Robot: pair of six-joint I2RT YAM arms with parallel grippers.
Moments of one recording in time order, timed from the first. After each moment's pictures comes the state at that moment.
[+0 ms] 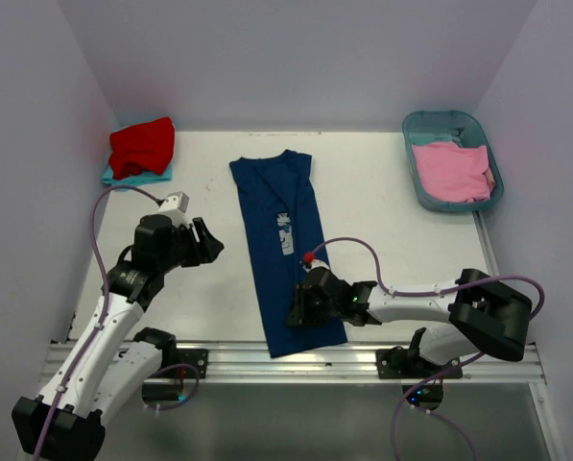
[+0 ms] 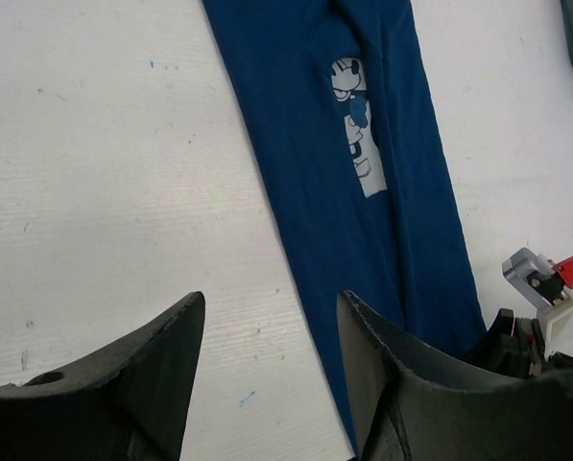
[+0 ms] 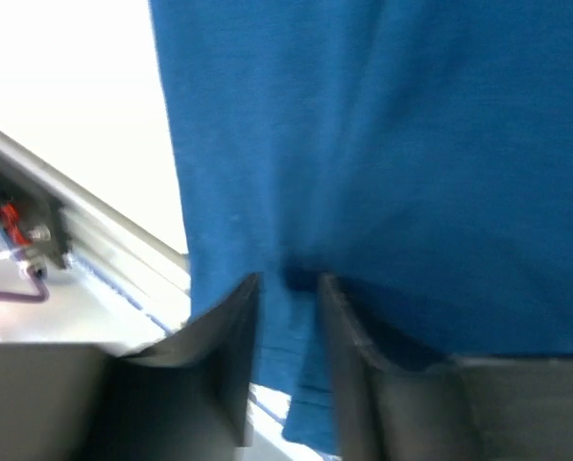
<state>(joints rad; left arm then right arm) -0.27 0.76 0.67 -0.50 0.14 -0.46 1.11 1.41 0.54 -0.02 -0.04 1.06</state>
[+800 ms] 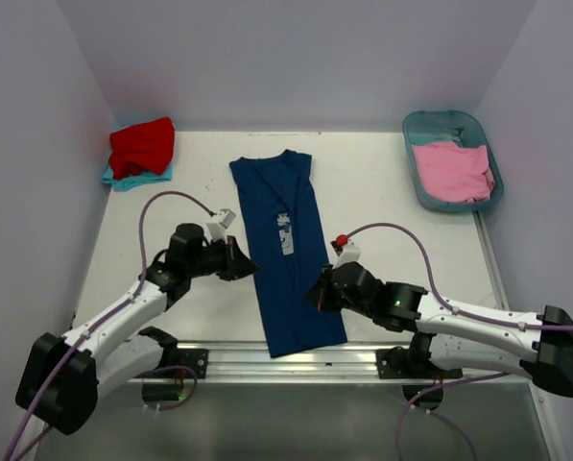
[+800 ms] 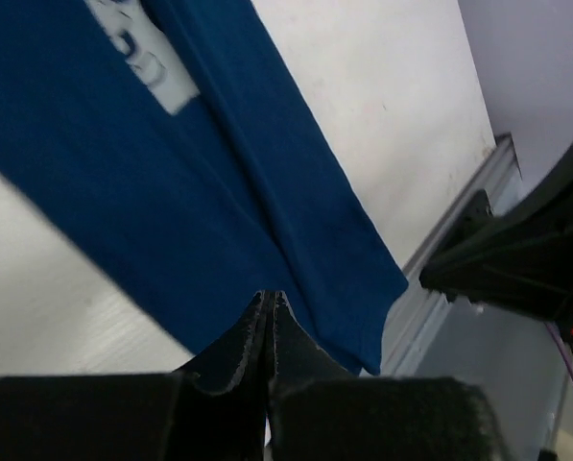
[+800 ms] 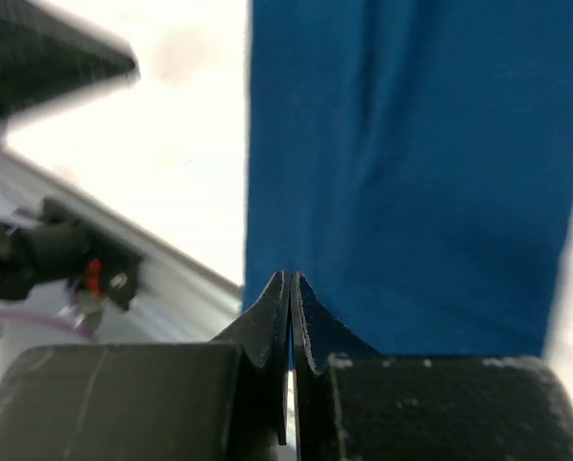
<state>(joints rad) -0.40 0.96 0.46 -0.05 0.53 -0.53 1.13 0.98 0.55 -0.22 0.21 0.99</state>
